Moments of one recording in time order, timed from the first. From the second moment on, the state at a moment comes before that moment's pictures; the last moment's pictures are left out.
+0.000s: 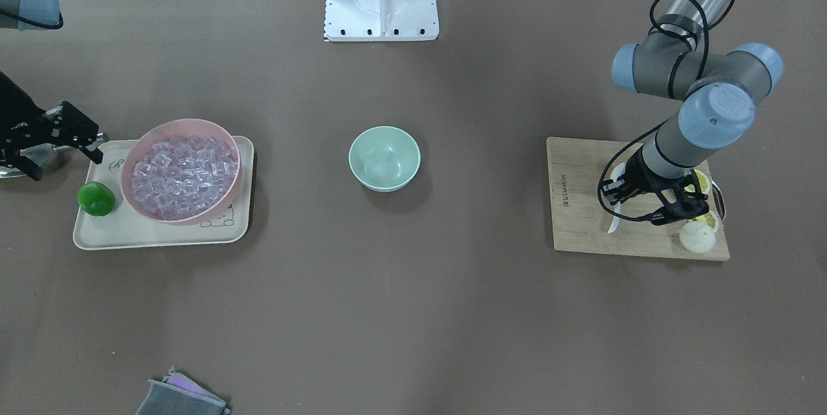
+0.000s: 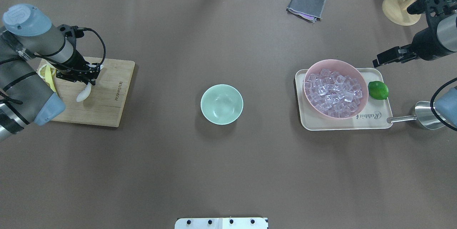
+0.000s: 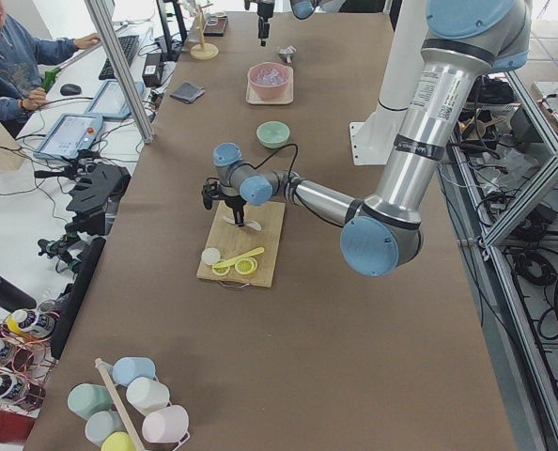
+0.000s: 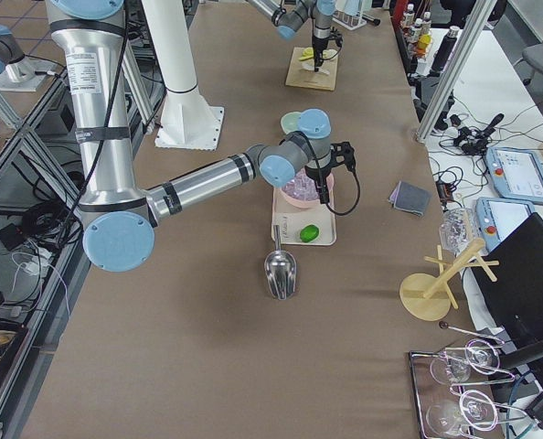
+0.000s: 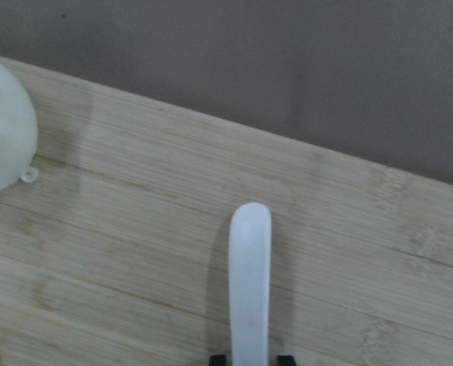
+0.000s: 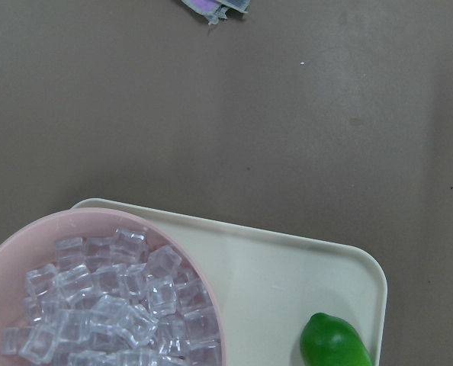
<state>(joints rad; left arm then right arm) -0.90 -1.91 -1.50 -1.84 -2.16 -1.01 1.08 -1.48 1.87 -1.22 2.23 0.62</state>
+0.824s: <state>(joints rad) -0.90 -2.00 -1.64 -1.81 -2.18 -1.06 1.06 -1.47 1.91 -1.23 2.20 0.70</state>
